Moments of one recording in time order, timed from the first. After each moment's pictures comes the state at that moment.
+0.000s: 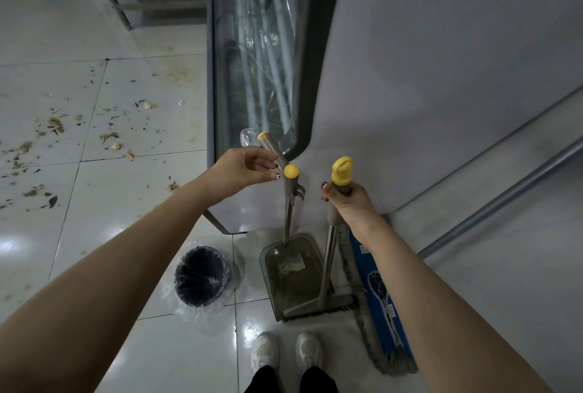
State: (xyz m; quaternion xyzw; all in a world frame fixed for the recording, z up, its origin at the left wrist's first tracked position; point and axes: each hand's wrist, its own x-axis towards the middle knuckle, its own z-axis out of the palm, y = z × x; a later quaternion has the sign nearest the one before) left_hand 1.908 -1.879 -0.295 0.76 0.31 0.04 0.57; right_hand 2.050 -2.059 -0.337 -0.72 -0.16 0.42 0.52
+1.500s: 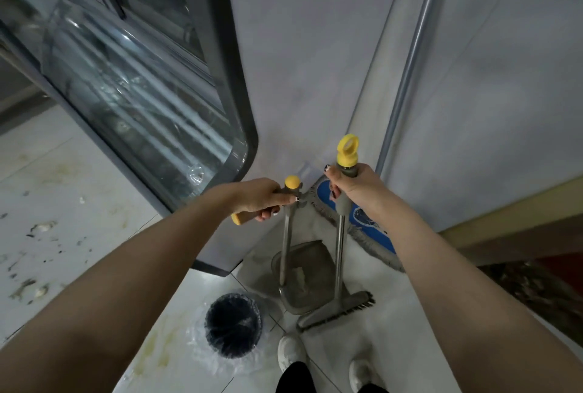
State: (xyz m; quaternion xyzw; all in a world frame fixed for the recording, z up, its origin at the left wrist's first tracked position) left_hand 1.941 -1.884 -0.297 0.80 0.02 -0.43 0.41; right_hand 1.952 -2.094 -0.284 -0.75 0.02 0.23 0.62
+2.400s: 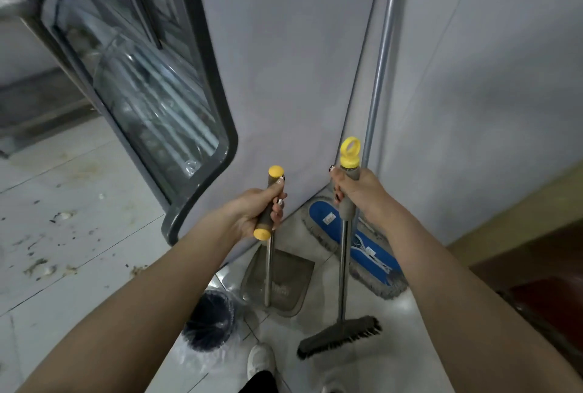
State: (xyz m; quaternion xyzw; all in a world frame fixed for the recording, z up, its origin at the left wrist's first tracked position) left_hand 1.840 -2.023 -0.238 0.46 0.32 -0.22 0.80; right_hand 1.905 -2.215 -0.233 -0.73 -0.04 0.22 0.65
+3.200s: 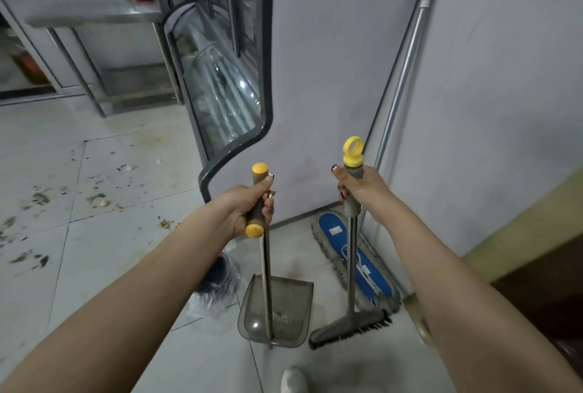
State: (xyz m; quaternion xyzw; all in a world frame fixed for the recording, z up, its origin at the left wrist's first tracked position) left_hand 1.642 -2.149 -0.166 0.40 0.39 -0.02 0.83; right_hand 1.779 -2.315 -0.174 -0.76 -0.19 0.22 0.58
